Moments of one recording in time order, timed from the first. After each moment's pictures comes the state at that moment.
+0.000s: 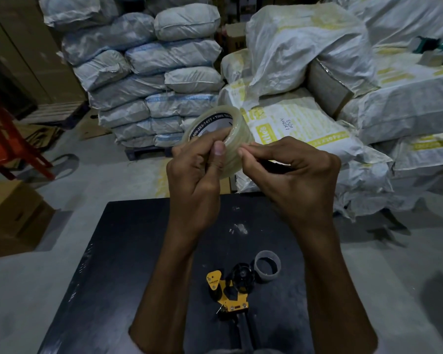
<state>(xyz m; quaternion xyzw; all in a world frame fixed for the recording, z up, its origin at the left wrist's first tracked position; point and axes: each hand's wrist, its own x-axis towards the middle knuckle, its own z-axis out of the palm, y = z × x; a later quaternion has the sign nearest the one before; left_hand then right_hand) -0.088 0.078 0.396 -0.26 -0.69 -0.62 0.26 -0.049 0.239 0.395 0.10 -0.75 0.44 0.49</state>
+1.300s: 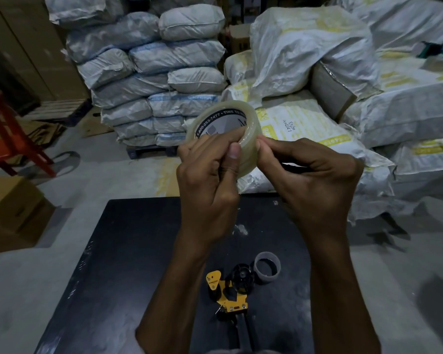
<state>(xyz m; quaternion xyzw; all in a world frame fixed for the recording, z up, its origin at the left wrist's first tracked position) -0.069 0.090 0.400 -0.28 -0.70 -0.54 0.36 -0.032 0.239 0.409 0.07 -0.73 0.44 0.52</state>
